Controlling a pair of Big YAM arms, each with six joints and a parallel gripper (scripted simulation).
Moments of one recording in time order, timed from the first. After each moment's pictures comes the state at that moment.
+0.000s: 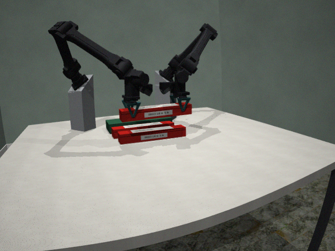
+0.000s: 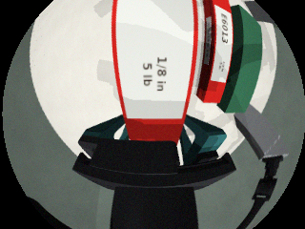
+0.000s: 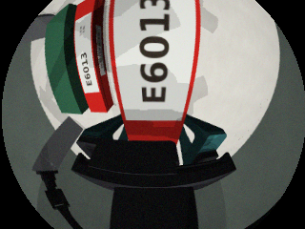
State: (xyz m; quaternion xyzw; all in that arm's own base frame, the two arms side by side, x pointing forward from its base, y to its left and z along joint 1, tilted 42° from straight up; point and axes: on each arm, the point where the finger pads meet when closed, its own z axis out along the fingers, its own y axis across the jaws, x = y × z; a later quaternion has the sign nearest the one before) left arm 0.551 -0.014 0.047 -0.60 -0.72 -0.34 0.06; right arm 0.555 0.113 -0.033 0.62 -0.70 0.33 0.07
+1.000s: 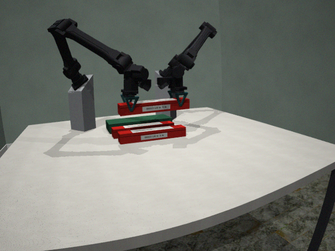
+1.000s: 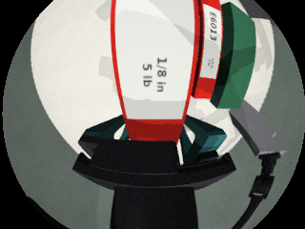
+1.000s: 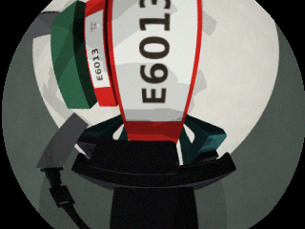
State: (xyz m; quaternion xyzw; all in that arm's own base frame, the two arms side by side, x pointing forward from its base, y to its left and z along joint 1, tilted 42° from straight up) left arm 0.524 -0.031 0.055 -0.60 -0.72 -0.34 0.07; right arm 0.525 0.125 -0.022 0.62 -0.70 0.34 0.08
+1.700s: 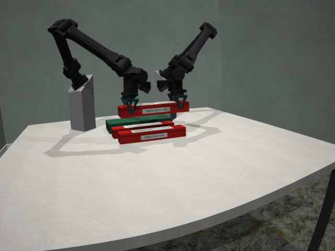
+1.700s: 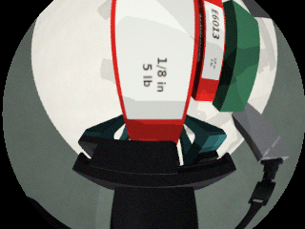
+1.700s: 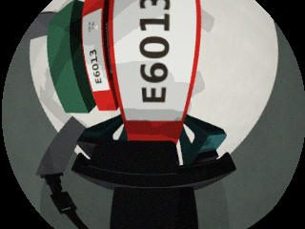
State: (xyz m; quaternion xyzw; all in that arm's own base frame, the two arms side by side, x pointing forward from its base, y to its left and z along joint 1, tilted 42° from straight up) left arm 0.521 -0.020 0.040 -0.60 -0.72 -0.35 0.06; right arm 0.522 0.119 -0.037 0.62 -0.70 0.35 0.07
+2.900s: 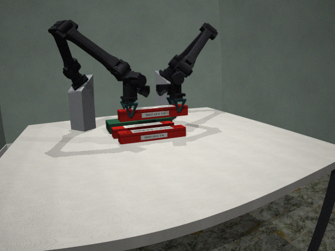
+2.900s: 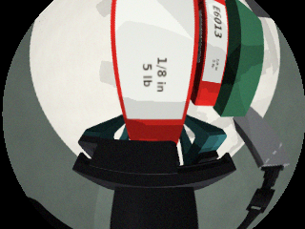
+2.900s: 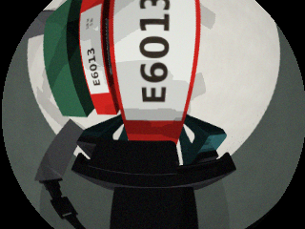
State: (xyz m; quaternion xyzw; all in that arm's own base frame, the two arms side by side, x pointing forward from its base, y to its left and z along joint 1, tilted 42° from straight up) left arm 0.518 -0.008 0.018 -0.60 -0.72 -0.35 0.05; right arm 0.519 0.106 -0.057 0.62 -0.70 0.35 0.07
